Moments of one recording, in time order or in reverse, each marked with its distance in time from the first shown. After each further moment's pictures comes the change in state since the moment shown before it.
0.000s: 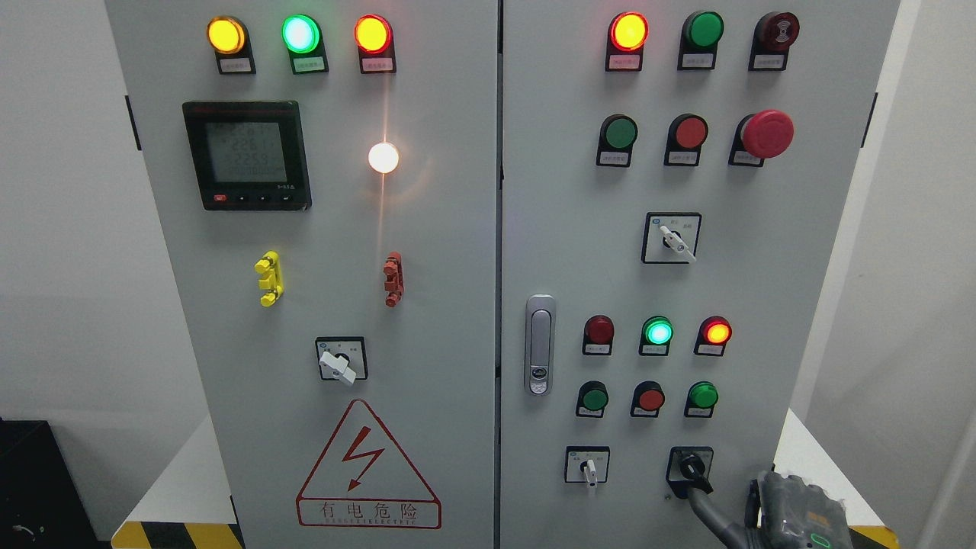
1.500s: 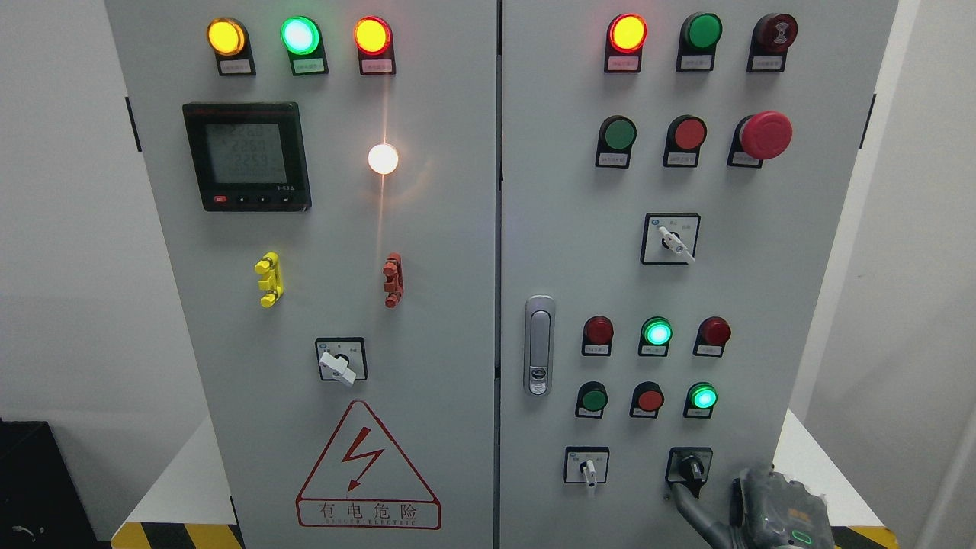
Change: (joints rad) left arm 0.000 0.000 0.000 0.000 0.000 0.000 0.000; right arm 0.003 0.001 0.037 0.008 0.011 -0.001 0.003
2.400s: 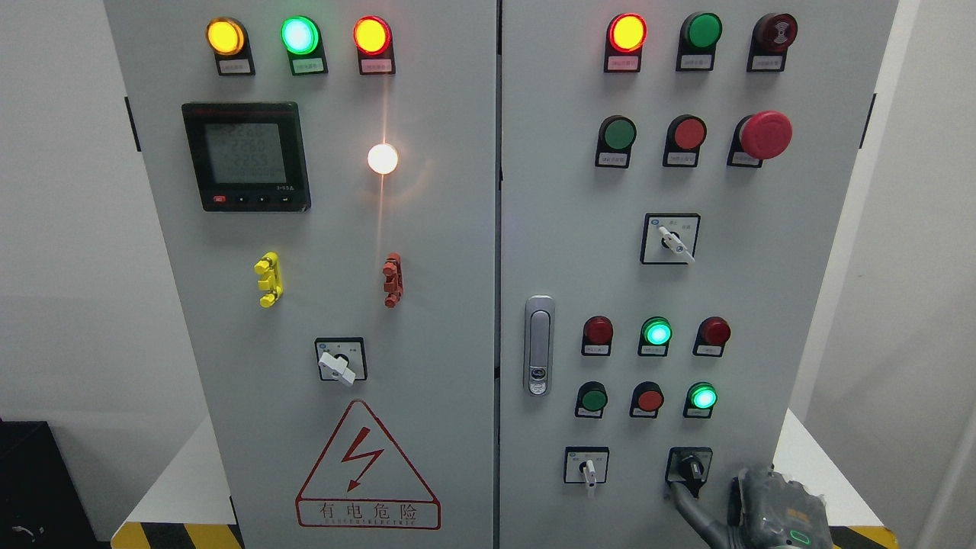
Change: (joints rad) left arm 0.000 0.000 0.000 0.000 0.000 0.000 0.000; right arm 0.001 0.001 0.022 -0.006 0.003 0.018 0.000
